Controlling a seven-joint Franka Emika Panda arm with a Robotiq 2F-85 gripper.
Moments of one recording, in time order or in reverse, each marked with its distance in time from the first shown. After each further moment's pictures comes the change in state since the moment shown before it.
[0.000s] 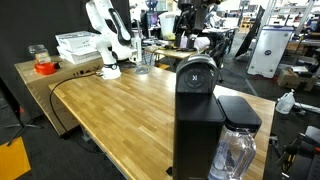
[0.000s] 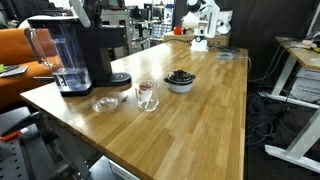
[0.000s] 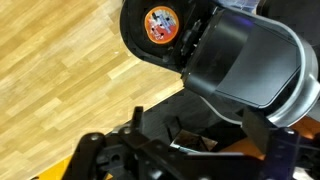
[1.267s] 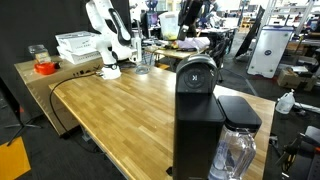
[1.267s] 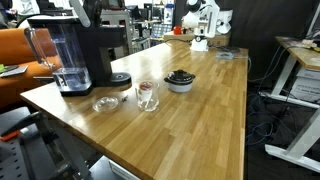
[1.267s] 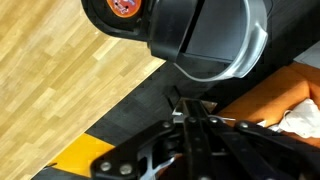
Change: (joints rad) arm -0.013 -0.079 -0.001 -0.042 0.165 0.014 0.121
